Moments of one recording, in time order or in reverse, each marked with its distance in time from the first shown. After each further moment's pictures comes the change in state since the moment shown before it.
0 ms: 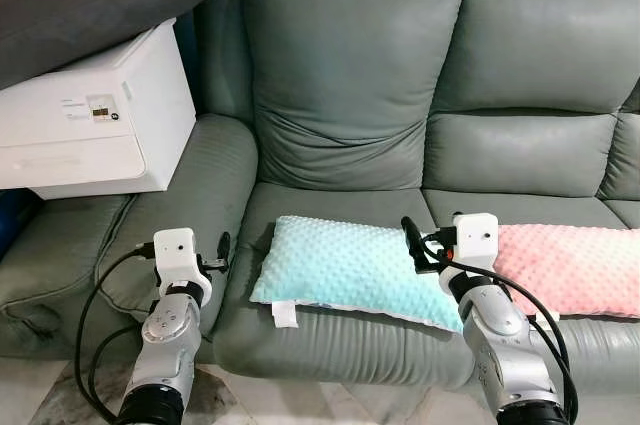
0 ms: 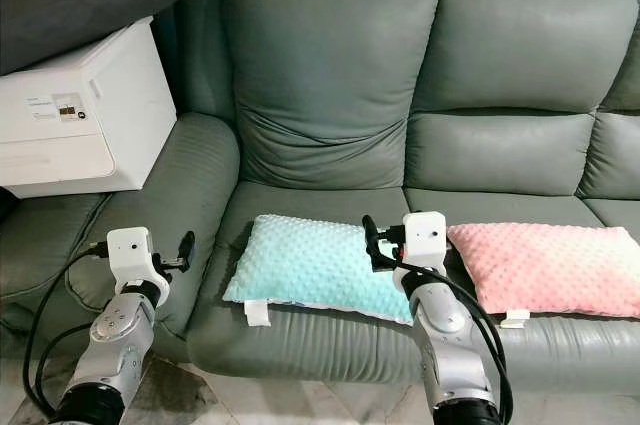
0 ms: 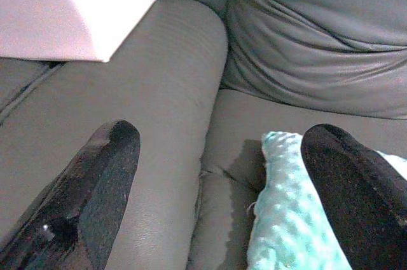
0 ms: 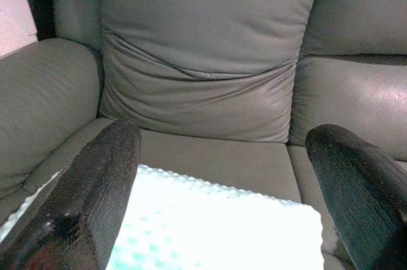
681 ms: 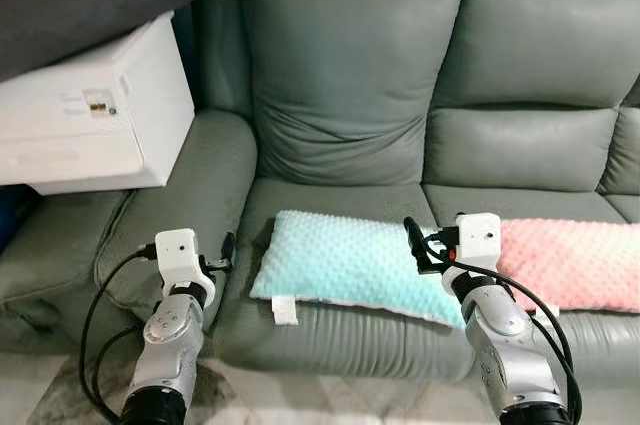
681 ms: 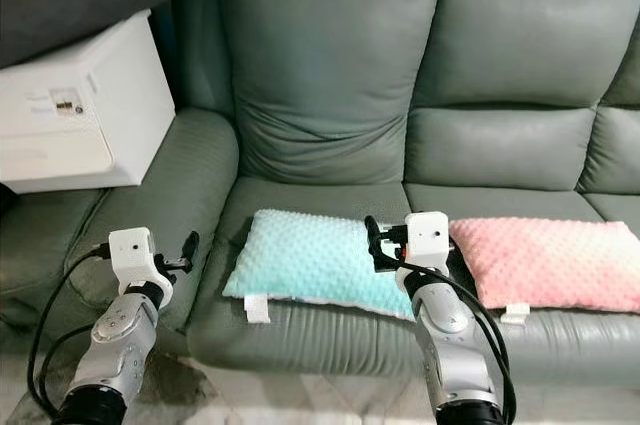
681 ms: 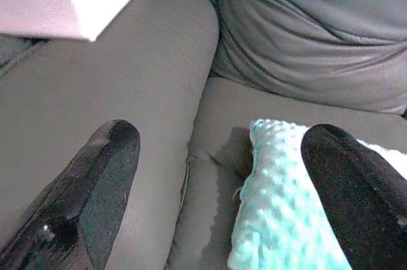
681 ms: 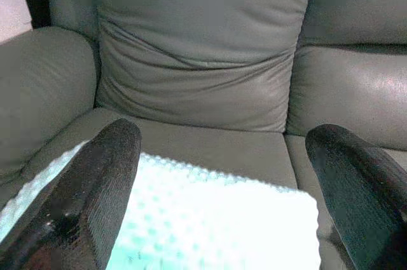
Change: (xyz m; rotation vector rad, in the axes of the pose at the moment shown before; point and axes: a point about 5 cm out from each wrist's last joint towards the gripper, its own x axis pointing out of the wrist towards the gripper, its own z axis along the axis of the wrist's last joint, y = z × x) left arm -0.002 -0.005 -0.001 -0.051 0.020 -0.021; right arm -0.002 -0.002 0.001 -0.004 0.012 -0.004
